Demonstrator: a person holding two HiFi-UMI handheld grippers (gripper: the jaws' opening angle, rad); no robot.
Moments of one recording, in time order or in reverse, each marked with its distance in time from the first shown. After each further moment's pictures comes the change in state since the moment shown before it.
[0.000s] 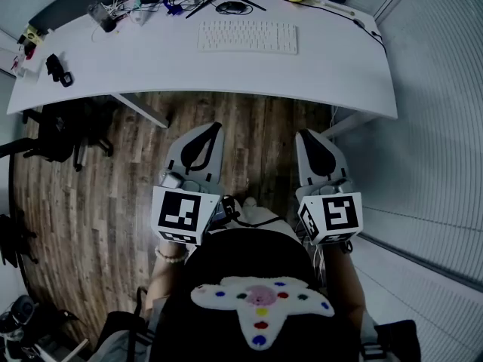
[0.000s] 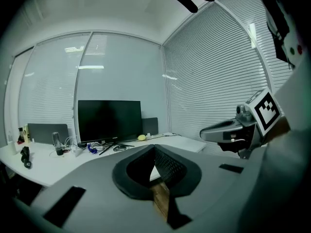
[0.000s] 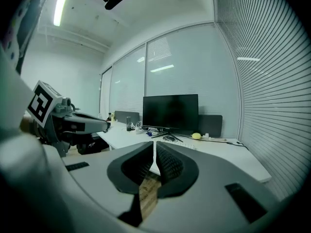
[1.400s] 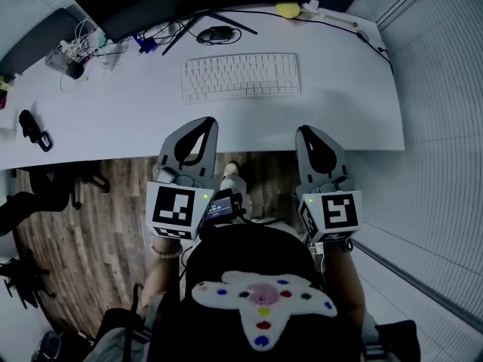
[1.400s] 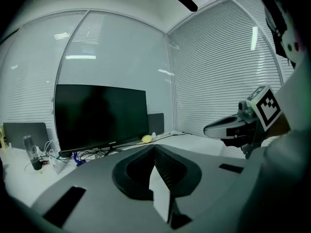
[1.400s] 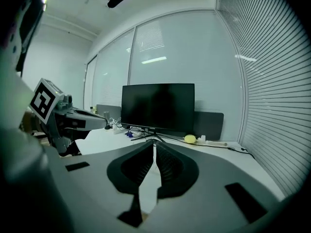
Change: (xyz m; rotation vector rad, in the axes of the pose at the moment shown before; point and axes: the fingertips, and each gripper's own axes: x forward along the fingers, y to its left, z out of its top) left arm 0.195 0.129 0.008 0.021 0.037 -0.110; right arm 0.193 -0.080 0.024 -0.017 0.065 -0.110
